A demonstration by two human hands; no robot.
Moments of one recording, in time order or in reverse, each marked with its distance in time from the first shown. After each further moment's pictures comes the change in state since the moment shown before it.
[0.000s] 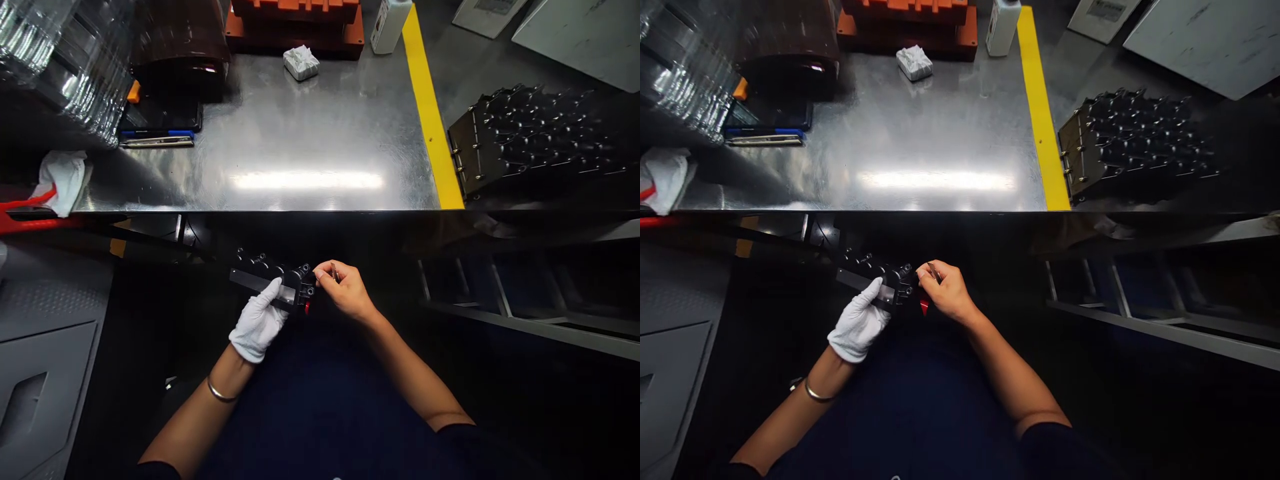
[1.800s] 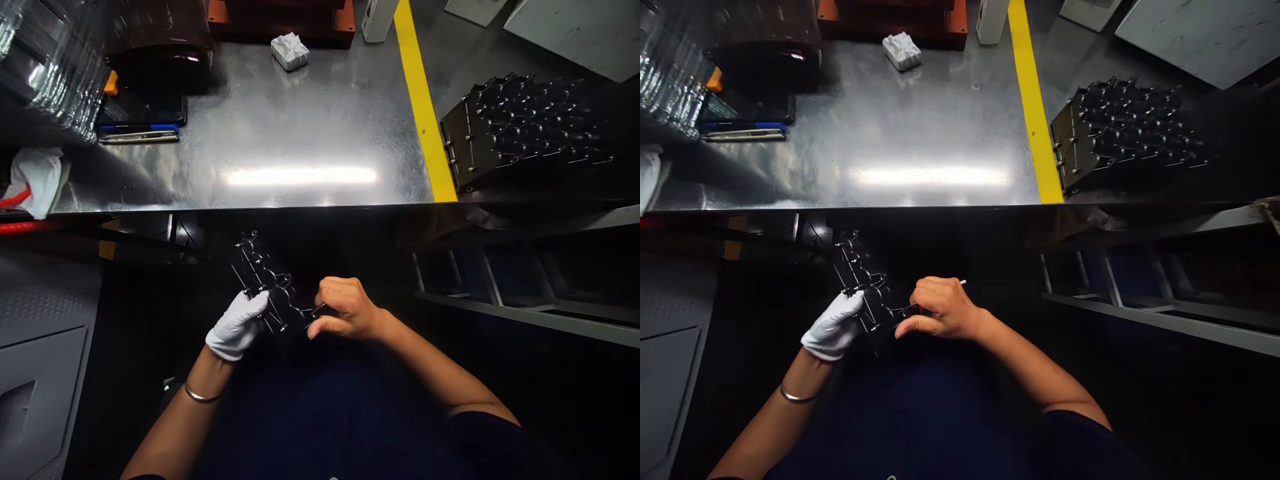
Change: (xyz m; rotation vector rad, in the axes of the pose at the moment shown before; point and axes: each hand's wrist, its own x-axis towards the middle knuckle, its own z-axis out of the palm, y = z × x) left_hand -0.013 0.019 -0.019 0.548 -0.183 0.126; right_hand -0.018 -0.009 -0.021 -0.469 -0.333 -0.710
